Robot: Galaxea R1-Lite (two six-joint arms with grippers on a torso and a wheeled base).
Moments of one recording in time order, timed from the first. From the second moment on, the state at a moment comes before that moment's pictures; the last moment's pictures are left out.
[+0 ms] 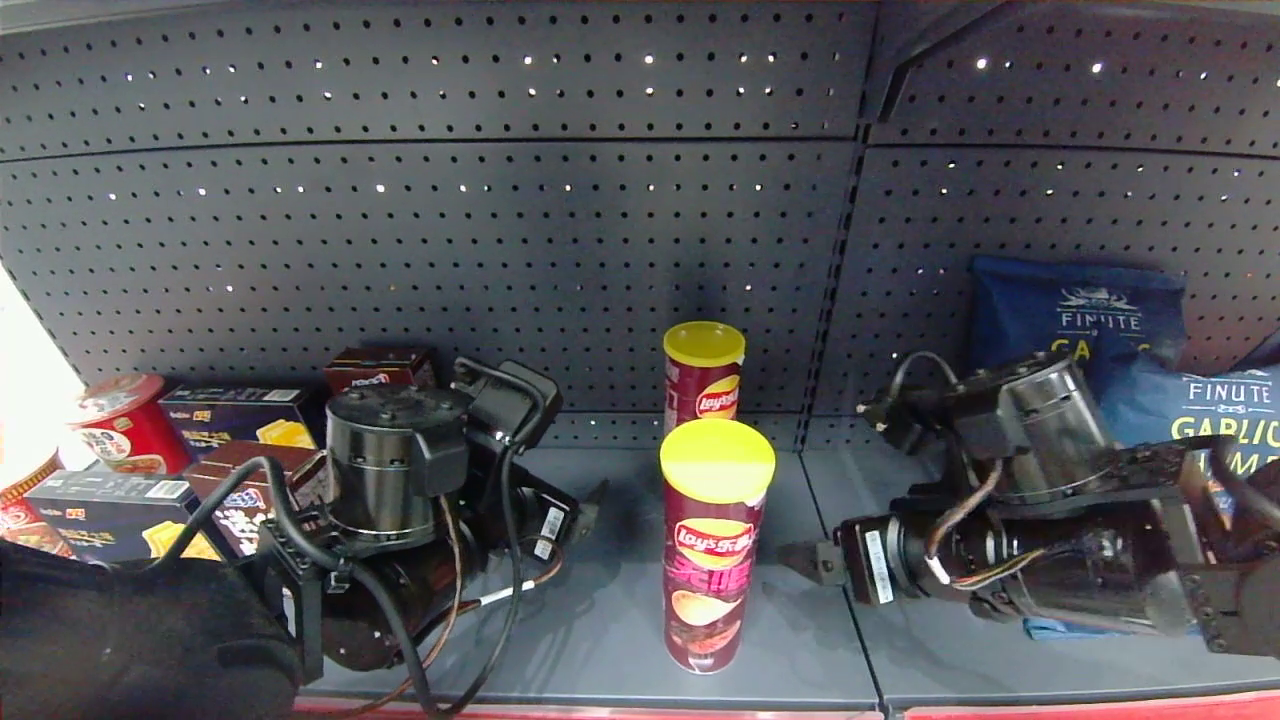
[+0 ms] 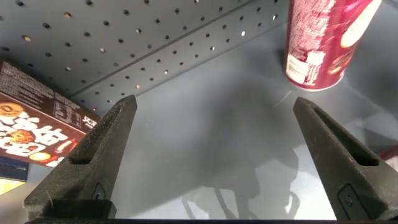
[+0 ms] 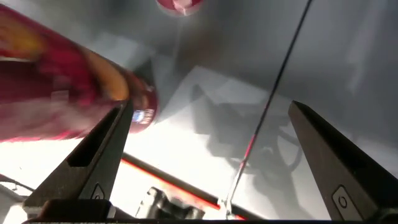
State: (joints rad) left arm -0.62 1.74 -0.65 -0.77 0.34 0.16; right arm 0.71 1.60 -0.90 -0.05 -0.16 0.32
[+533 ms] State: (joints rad) left arm -0.57 1.42 -0.41 -0.76 0.34 0.16; right arm 0.69 1.24 -0.71 0.00 -0.18 0.32
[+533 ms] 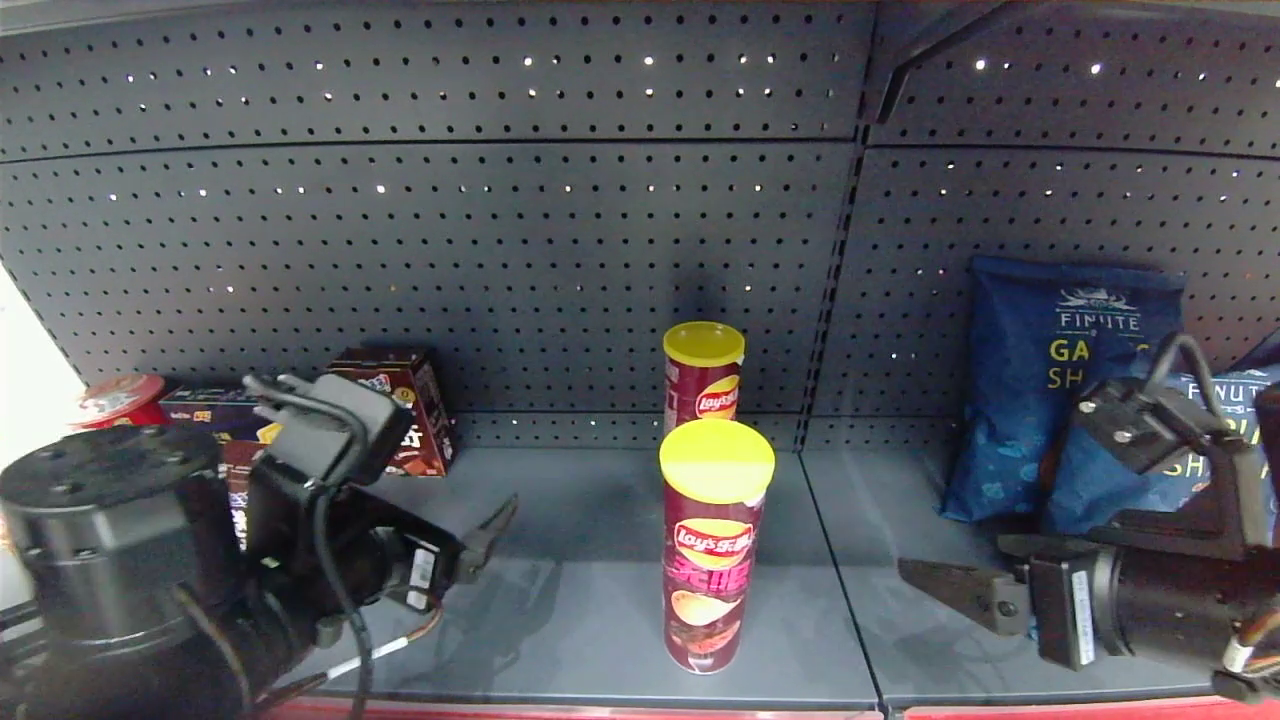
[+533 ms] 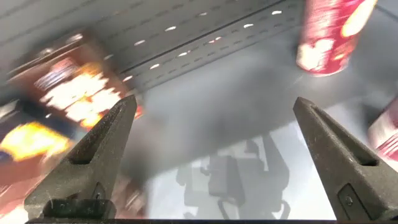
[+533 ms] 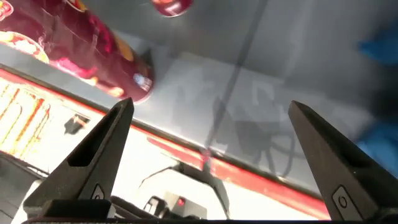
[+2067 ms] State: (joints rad) left arm -0.27 0.11 -0.02 -0.05 0.58 0.12; right arm -0.18 0.11 -0.36 0.43 -0.19 0.19
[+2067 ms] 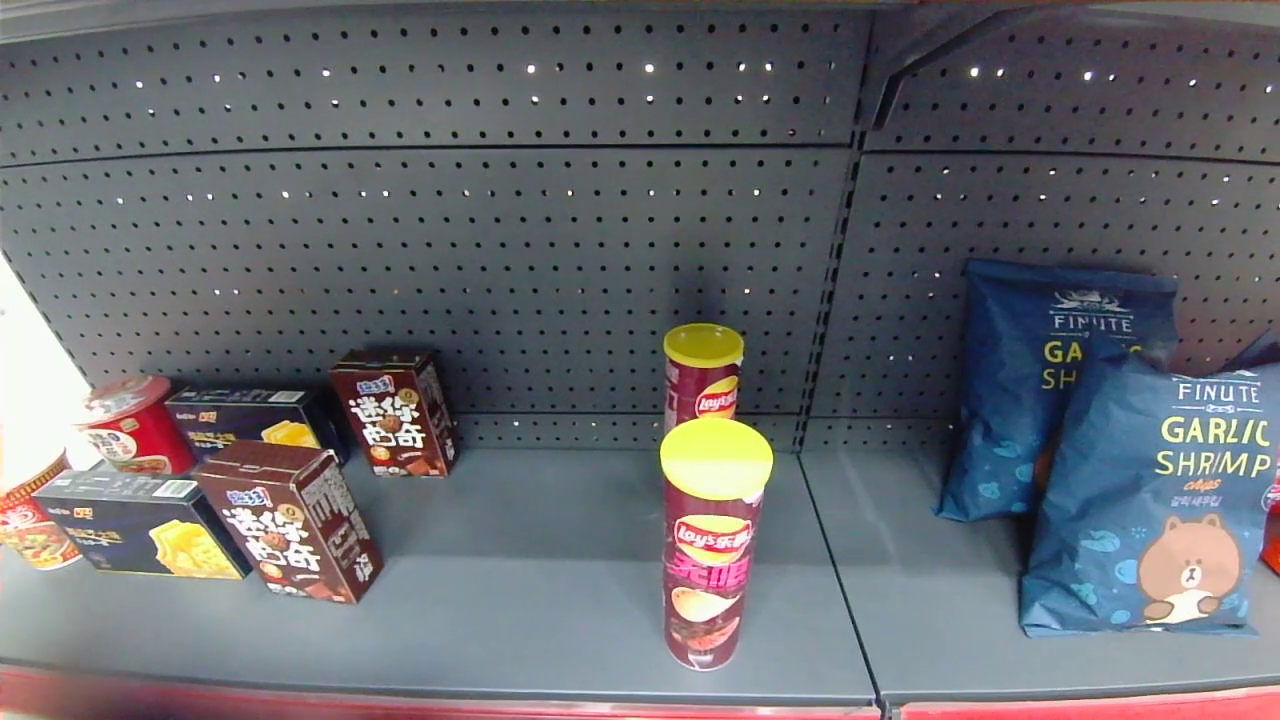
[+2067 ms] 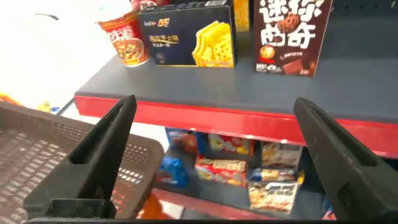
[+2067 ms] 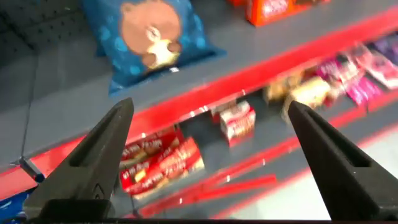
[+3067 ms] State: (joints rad) left arm -0.42 0.00 0.00 -0.05 0.57 0.03; right arm -0.19 0.09 0.00 -0.06 -0.13 0.01
